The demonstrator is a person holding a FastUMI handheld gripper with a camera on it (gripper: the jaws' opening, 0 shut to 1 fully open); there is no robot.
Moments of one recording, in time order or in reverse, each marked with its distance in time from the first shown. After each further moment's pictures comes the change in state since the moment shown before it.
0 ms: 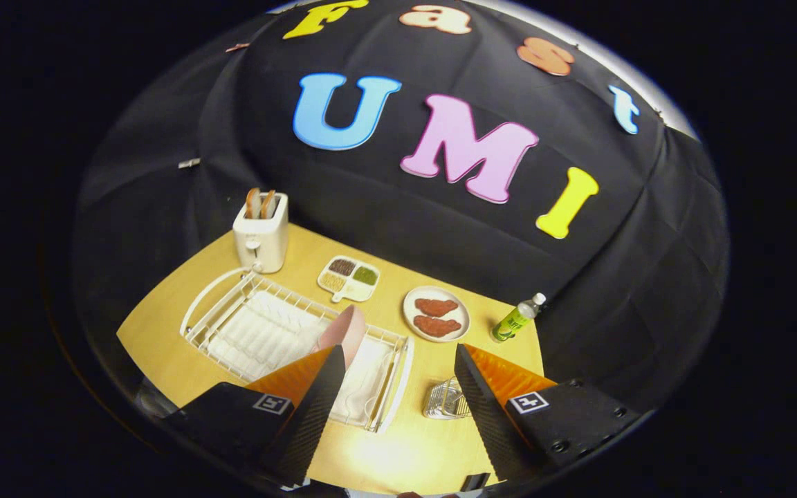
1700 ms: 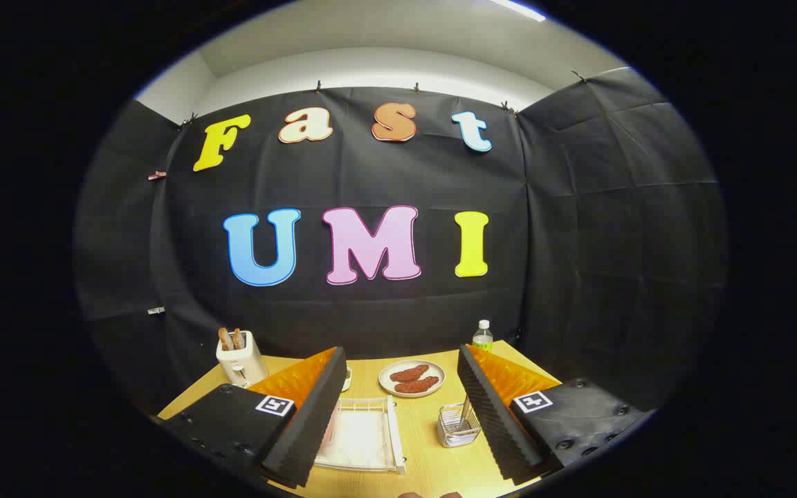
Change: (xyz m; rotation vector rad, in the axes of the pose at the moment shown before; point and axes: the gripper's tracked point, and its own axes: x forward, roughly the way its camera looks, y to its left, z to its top) arm -0.109 -0.078 -0.026 0.476 -0.573 -0.233
